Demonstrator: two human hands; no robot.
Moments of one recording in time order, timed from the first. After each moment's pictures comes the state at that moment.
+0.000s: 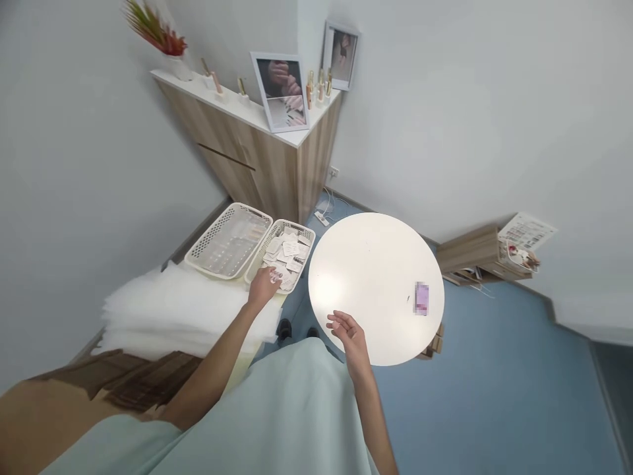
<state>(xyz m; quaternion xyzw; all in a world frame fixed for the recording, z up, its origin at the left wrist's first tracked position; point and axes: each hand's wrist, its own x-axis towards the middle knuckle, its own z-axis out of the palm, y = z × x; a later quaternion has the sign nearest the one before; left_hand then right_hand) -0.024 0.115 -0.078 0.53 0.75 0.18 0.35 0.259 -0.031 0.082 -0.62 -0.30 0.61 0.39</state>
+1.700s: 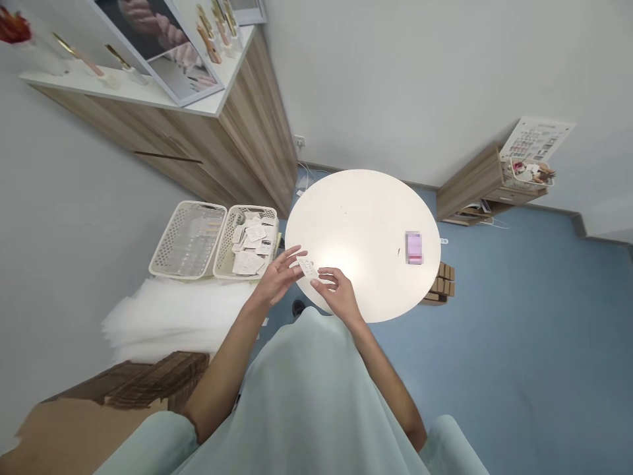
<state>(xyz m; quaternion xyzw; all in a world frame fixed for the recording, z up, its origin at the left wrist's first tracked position) 0.142 0.072 0.042 0.34 0.44 0.36 0.74 0.333 -0.003 0.067 -0.59 -0.34 0.57 0.45</state>
